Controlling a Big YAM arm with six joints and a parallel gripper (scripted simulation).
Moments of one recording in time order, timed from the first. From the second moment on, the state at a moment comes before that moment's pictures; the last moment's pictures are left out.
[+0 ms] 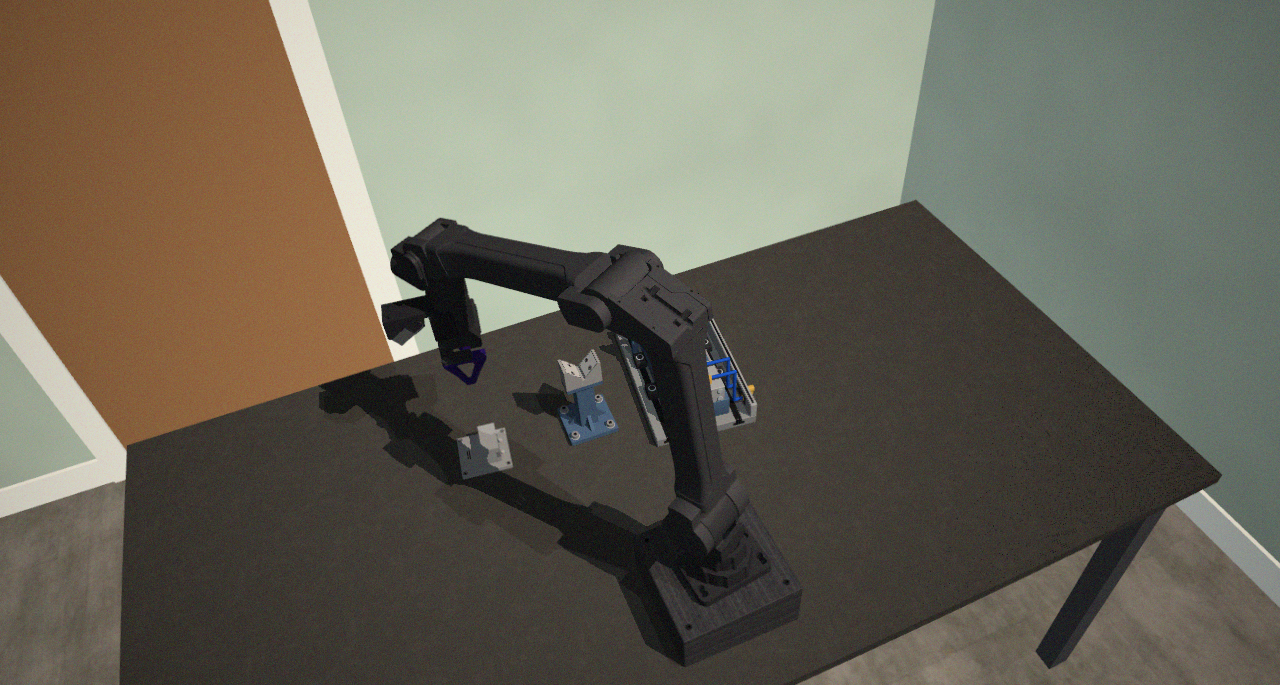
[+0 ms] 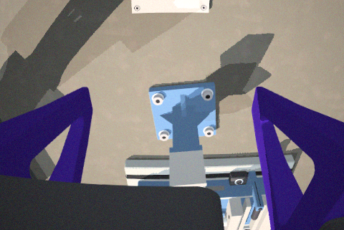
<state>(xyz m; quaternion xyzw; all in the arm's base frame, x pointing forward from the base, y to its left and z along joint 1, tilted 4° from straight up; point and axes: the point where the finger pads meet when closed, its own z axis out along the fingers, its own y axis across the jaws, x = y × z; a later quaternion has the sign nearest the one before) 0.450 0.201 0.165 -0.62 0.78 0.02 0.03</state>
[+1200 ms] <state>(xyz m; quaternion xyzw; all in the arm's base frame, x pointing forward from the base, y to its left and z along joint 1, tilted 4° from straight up) 0.451 0.205 0.115 -0.62 0.78 0.02 0.03</state>
